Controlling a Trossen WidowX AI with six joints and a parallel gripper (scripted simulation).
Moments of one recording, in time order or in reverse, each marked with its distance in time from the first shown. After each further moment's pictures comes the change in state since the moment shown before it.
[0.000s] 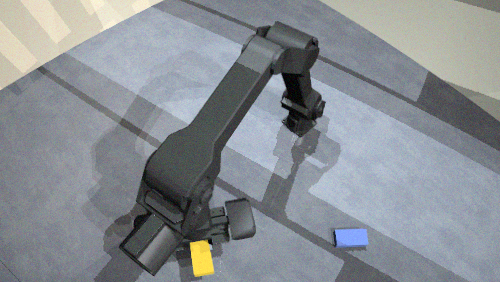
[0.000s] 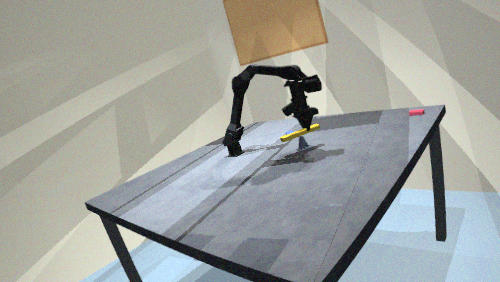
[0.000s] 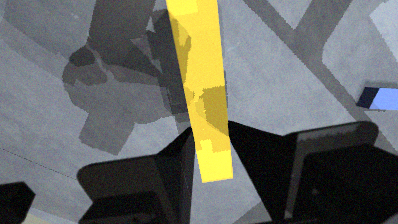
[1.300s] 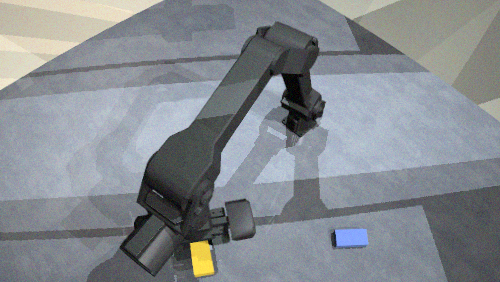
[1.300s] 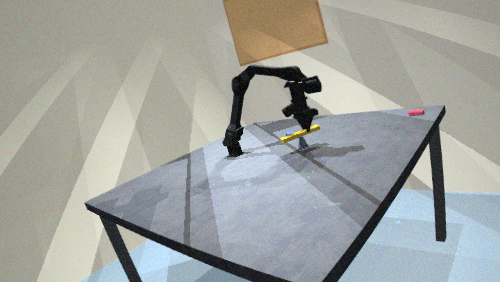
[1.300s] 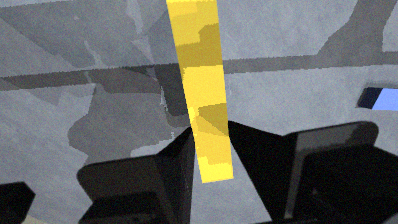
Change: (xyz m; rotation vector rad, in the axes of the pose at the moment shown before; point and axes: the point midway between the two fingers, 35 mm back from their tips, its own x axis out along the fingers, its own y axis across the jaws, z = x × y) arm 0.003 0.000 0.000 0.000 0.000 0.000
